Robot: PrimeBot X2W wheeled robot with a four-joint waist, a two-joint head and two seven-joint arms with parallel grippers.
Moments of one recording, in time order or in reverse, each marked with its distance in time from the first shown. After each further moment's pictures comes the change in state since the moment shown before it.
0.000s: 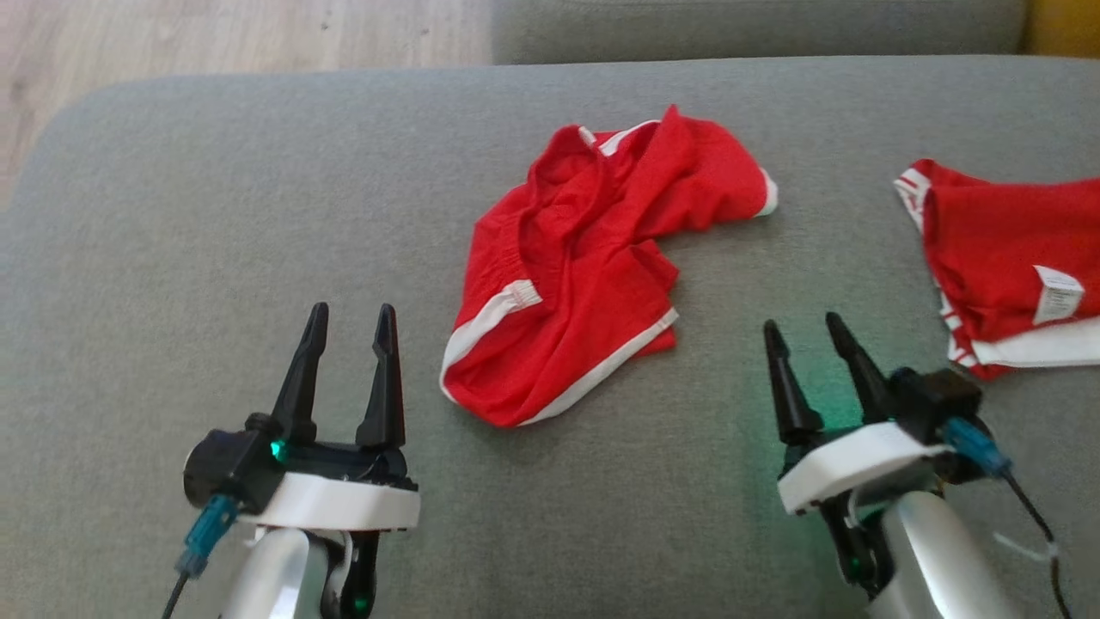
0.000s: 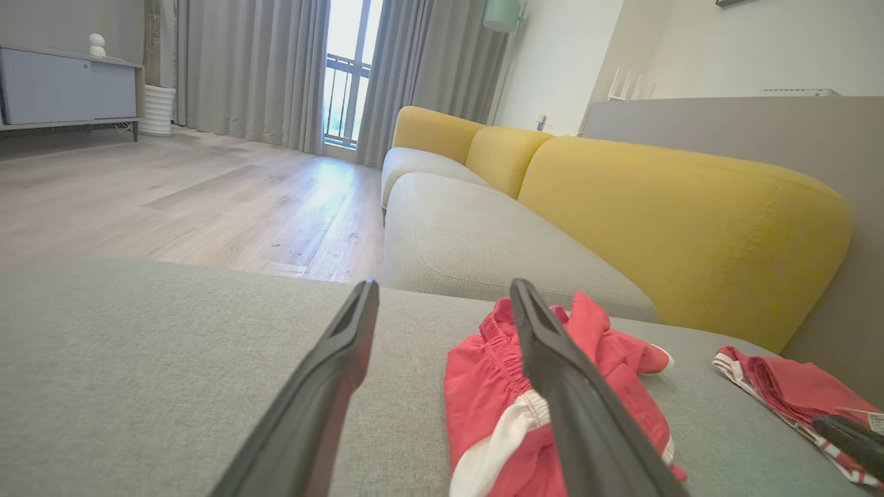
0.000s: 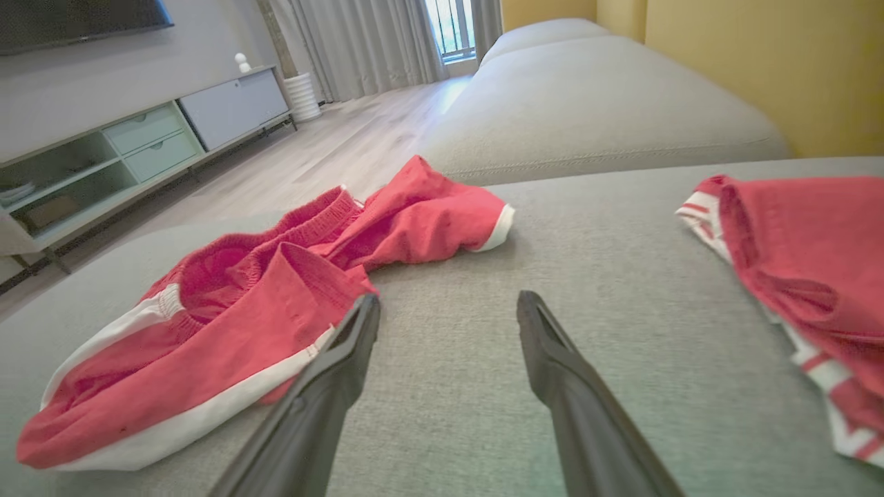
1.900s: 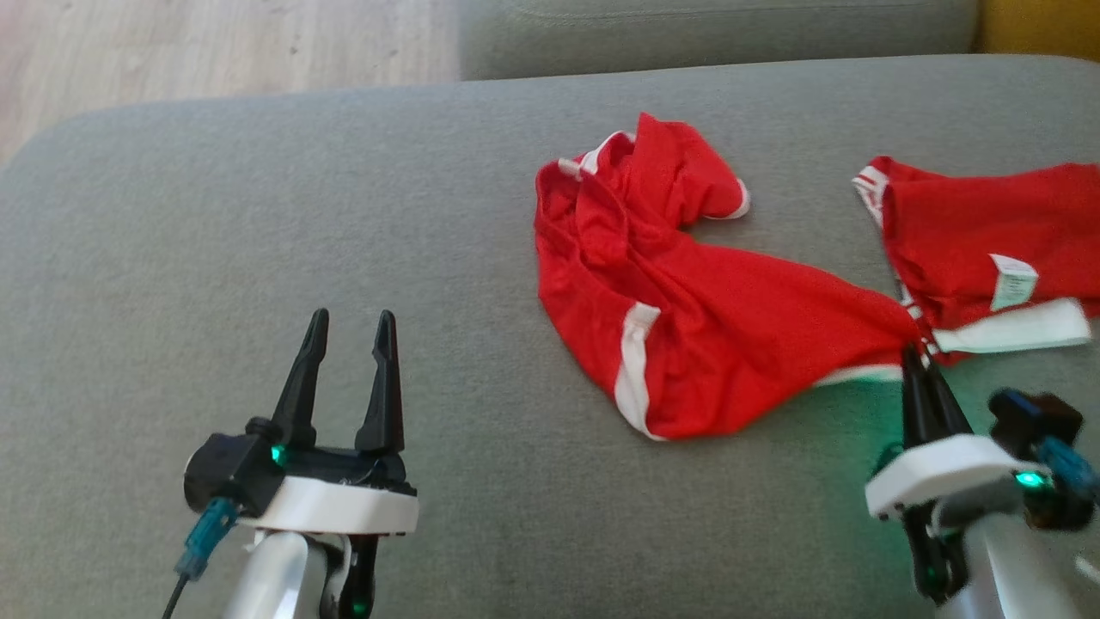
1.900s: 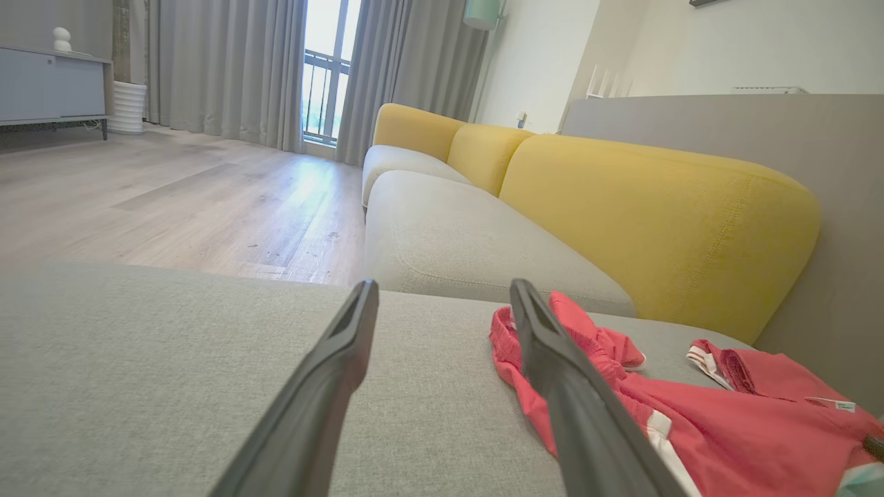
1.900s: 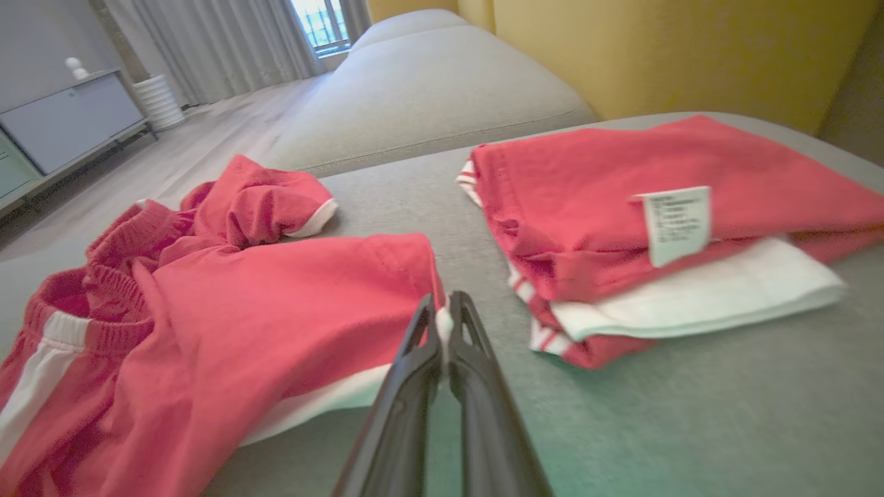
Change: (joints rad) left arm 0.004 0.000 0.002 0.013 0.000 -0.006 0.000; right arm -0.007 0.002 -0.233 0.106 -0.040 0.000 0.028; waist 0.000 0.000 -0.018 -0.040
